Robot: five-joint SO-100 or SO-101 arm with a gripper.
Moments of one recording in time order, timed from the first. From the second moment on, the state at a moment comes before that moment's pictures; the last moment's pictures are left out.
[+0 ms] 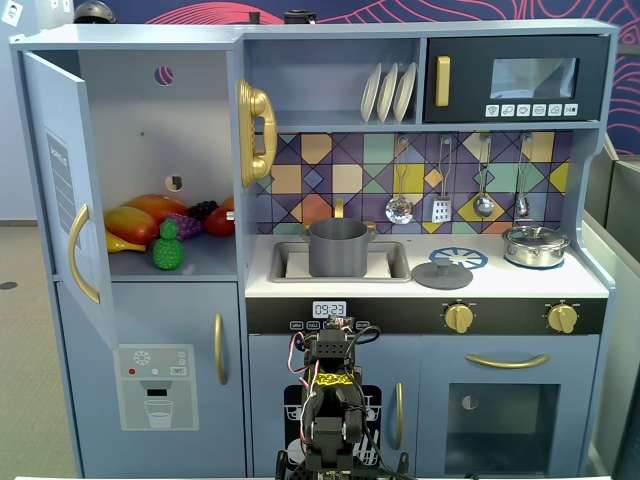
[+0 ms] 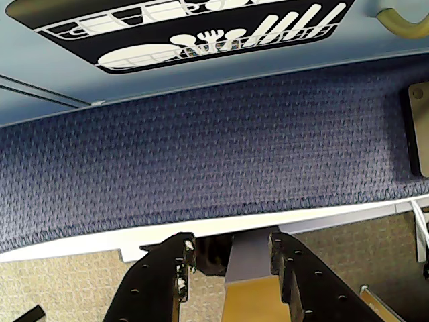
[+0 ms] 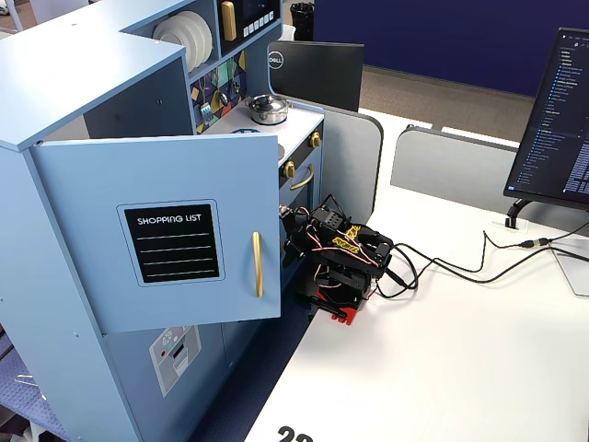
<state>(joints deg) 0.7 182.4 171.9 77.2 -86.3</state>
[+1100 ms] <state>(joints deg) -47.3 154.7 152.2 0.3 -92.5</state>
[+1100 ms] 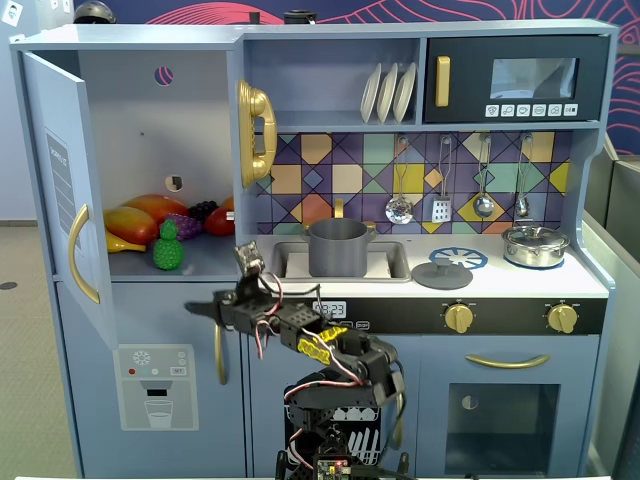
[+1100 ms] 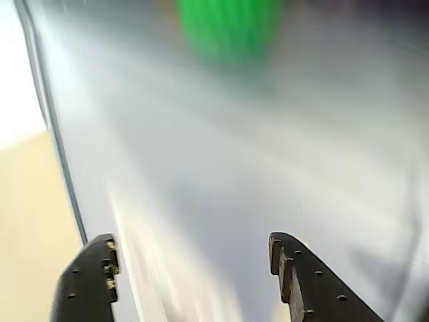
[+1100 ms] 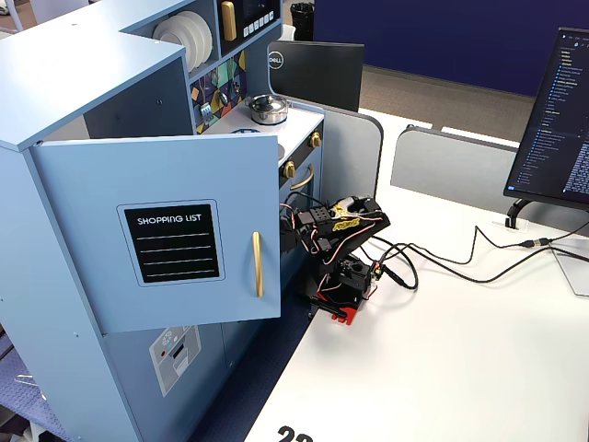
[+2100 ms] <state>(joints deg) -45.1 113.4 116.2 -11.2 -81.7</state>
